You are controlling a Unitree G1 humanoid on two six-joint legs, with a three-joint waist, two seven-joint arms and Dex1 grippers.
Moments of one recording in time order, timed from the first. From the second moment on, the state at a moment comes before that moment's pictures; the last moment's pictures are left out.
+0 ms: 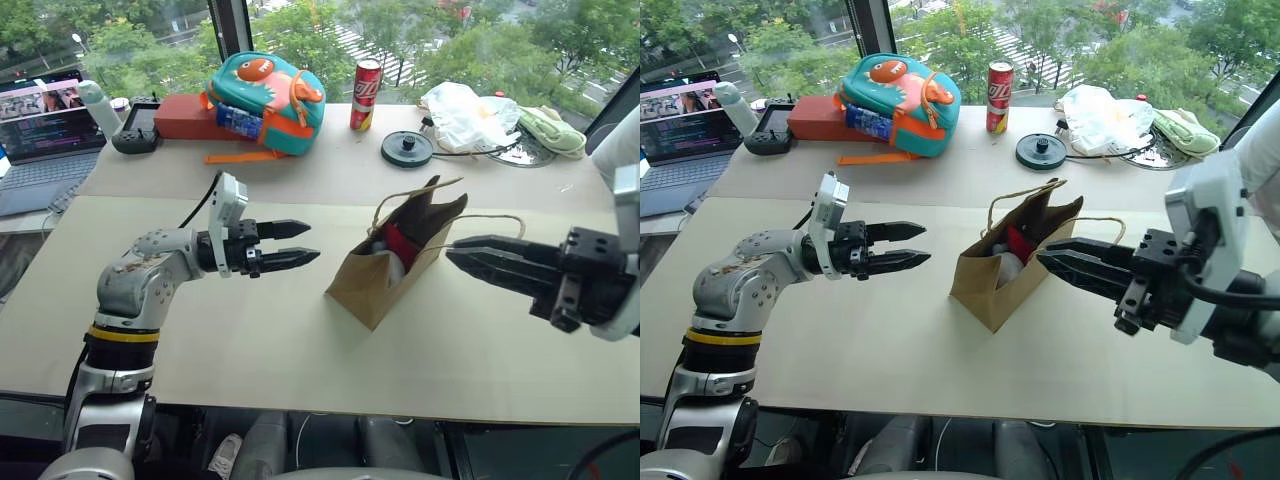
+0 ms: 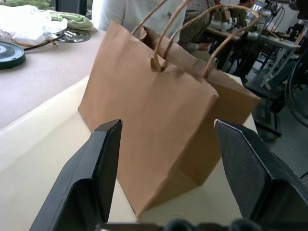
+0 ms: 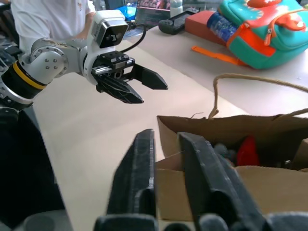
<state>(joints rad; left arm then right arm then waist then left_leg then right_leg) -0.53 0.55 0.02 -0.11 -0.61 0.68 -1.13 -0.17 -1.06 -0.77 -0.77 1.75 1.19 0.24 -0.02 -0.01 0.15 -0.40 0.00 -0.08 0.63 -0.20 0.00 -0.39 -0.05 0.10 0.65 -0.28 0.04</state>
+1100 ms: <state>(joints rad) -0.51 0.56 -0.06 -0.03 -0.51 0.50 -1.14 -0.55 -0.67 0.15 -0.63 0.94 1.14 0.13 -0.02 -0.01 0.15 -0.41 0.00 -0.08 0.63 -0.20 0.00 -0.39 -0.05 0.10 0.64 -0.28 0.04</state>
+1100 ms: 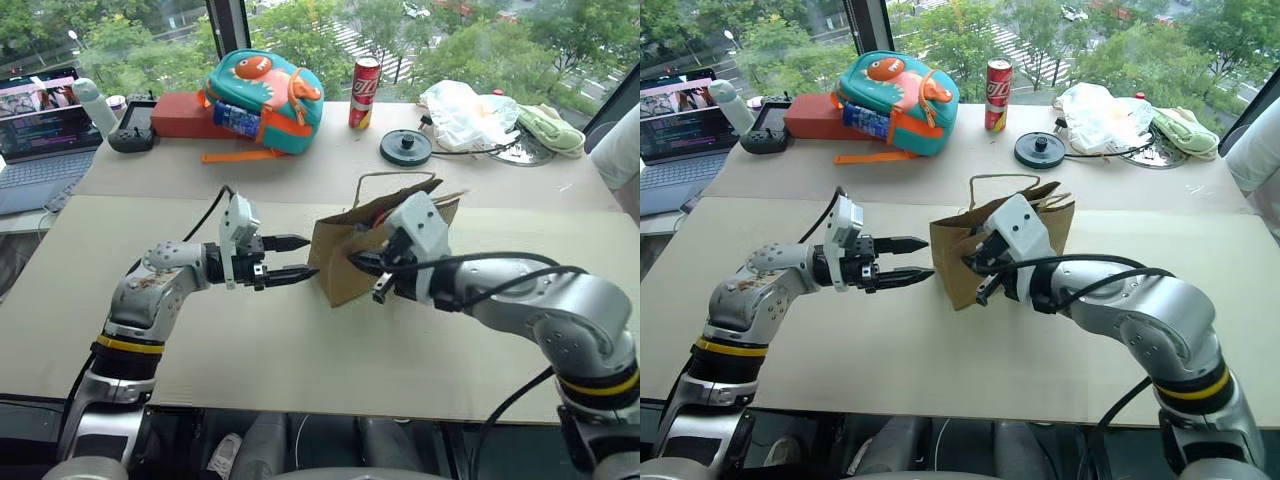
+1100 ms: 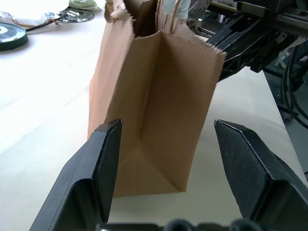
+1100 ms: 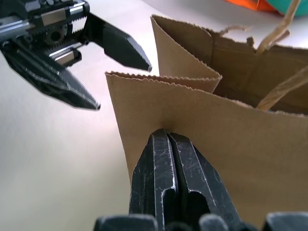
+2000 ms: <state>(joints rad) -0.60 0.56 -0.06 0.07 -0.47 0.47 -1.18 -0.35 -0.75 -0.14 -0.78 0.99 1.24 0.26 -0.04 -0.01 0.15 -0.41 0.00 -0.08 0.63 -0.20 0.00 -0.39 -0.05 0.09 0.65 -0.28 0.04</state>
